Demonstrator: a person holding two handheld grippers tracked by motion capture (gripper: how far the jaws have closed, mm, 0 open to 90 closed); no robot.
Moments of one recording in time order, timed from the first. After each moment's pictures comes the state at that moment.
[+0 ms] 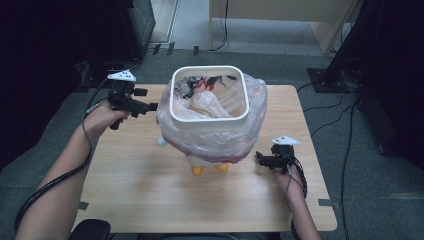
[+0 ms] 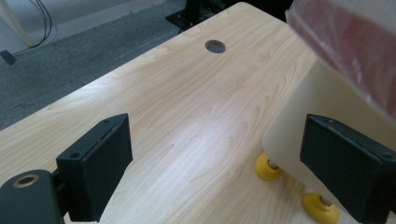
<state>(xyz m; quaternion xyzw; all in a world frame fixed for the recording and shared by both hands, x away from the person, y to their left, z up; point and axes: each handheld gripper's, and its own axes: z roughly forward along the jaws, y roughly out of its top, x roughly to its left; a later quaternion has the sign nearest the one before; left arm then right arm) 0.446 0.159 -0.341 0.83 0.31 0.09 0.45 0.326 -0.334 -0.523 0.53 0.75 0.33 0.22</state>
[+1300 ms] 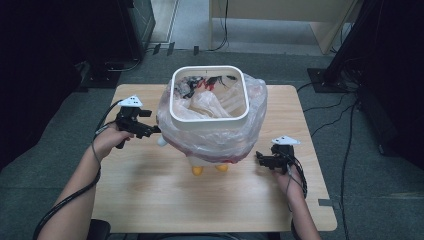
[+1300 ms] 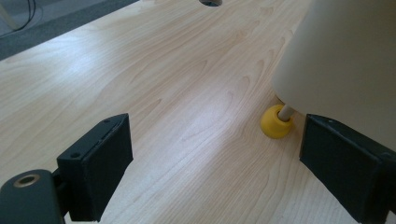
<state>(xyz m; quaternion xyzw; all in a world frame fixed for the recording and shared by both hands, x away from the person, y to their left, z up) 0.425 0.161 -0.414 0.84 0.31 0.08 0.44 0.326 -0.334 -0.523 0.53 0.75 0.33 0.22</state>
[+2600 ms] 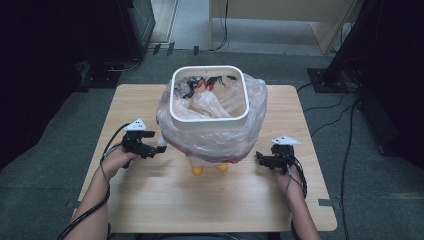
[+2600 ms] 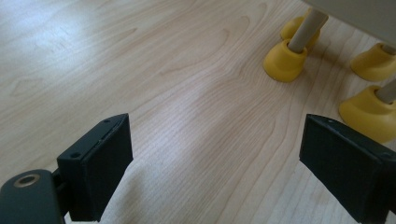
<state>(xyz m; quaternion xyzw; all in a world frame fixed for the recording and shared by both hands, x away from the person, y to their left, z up) 0.400 0.166 -0.492 0.84 0.31 0.06 0.43 0.326 -0.334 -0.523 0.53 0.75 0.33 0.22</state>
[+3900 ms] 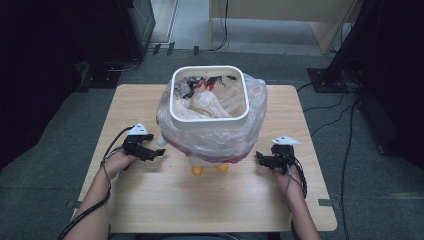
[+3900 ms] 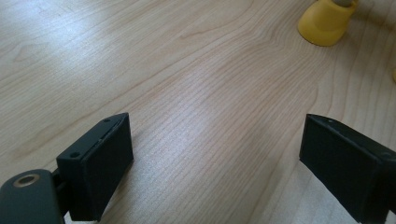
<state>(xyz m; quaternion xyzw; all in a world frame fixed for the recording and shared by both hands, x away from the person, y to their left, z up) 0.404 0.170 -0.517 0.86 0.31 0.08 0.41 0.326 -0.334 -0.523 0.53 0.75 0.33 0.22</state>
